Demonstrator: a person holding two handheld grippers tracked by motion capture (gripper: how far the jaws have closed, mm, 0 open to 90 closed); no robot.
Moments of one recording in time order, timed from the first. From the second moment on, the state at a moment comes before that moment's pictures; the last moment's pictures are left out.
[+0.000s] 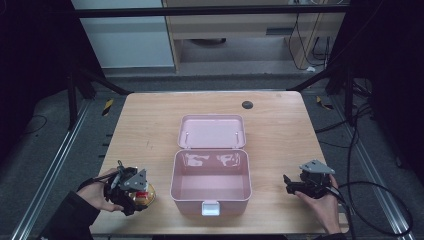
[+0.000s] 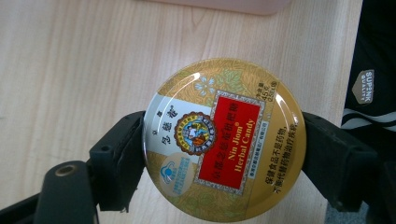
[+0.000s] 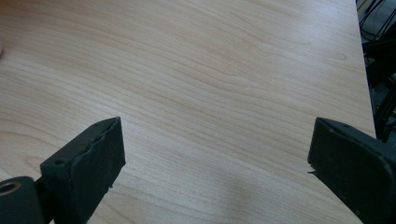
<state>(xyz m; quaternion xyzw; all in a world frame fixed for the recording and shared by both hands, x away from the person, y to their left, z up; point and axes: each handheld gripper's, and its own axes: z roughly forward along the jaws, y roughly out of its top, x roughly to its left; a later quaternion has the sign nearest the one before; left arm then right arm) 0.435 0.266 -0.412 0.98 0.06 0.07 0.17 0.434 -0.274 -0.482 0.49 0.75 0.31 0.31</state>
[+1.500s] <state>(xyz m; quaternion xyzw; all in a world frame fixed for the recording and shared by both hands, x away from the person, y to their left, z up) 0.449 0.203 -0.306 0.98 0.01 0.11 0.18 0.434 -0.274 -0.482 0.49 0.75 0.32 0.31</state>
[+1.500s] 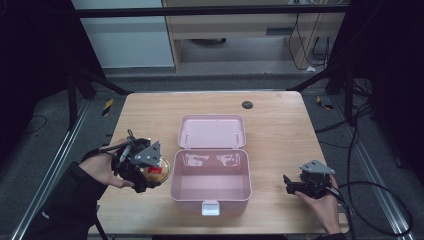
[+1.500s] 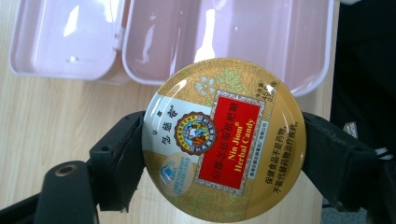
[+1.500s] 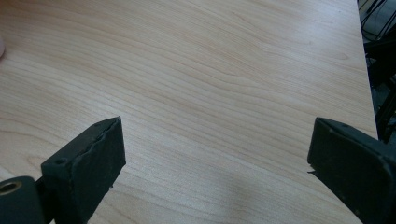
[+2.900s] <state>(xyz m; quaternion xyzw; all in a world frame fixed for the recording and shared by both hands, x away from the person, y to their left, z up) 0.472 0.136 -0.338 0.98 -0.02 0.09 0.18 0.435 -0.272 -0.484 0.49 0.76 0.31 0.30</state>
